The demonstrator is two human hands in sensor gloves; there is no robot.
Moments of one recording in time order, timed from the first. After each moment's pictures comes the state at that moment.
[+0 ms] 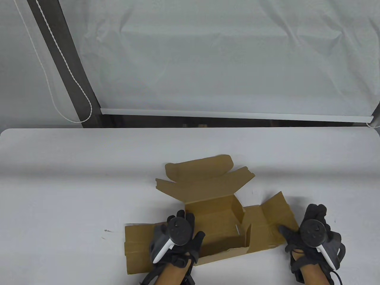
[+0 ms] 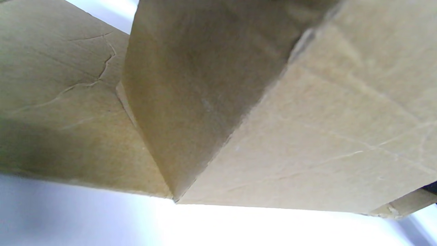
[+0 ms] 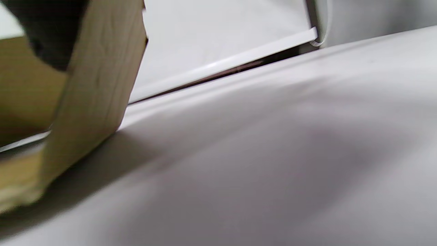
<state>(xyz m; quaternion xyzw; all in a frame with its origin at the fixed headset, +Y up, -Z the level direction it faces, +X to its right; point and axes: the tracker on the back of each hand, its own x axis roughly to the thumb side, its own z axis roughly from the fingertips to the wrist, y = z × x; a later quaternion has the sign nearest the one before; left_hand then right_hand) -0.073 -0.745 -0.269 -0.17 -0.07 0.27 0.95 0.329 -0.754 -0.273 -0.14 -0.05 0.98 0.13</state>
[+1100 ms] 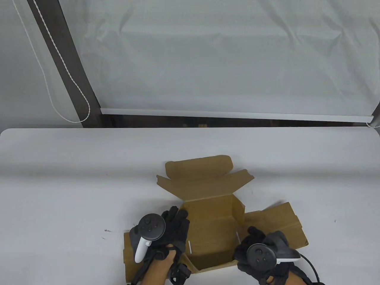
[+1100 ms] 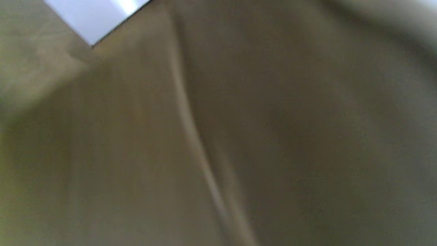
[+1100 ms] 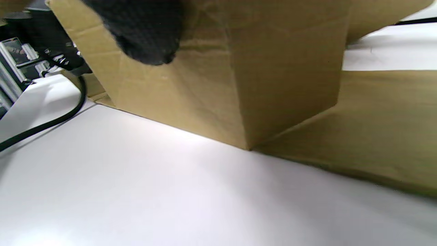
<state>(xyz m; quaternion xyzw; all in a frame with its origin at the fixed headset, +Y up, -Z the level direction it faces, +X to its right) -0.123 -0.753 -0.285 -0.10 -0.04 0.48 0.87 0.175 -0.729 -0.240 0.41 0.13 0.90 0.06</state>
